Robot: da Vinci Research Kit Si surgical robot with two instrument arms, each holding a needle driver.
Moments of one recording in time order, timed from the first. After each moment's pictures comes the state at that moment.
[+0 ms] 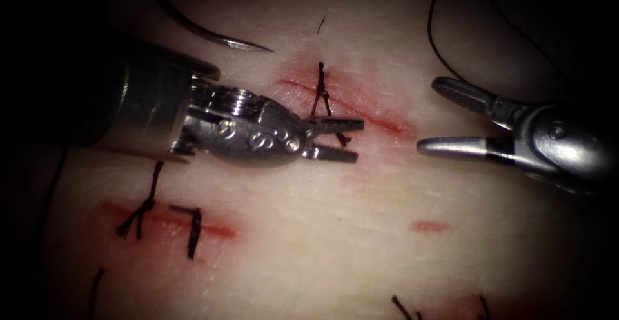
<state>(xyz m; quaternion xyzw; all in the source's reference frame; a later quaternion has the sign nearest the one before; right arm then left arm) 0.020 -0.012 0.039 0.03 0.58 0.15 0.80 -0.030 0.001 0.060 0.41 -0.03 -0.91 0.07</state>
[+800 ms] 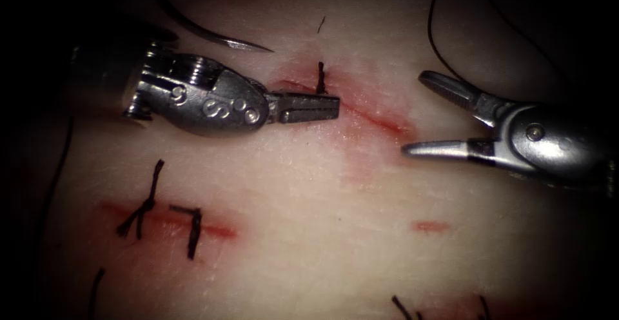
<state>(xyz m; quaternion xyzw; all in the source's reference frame) 0.022 -0.012 0.042 0.01 0.59 0.10 0.80 -0.027 0.003 0.059 0.51 -0.05 -0.86 0.08</state>
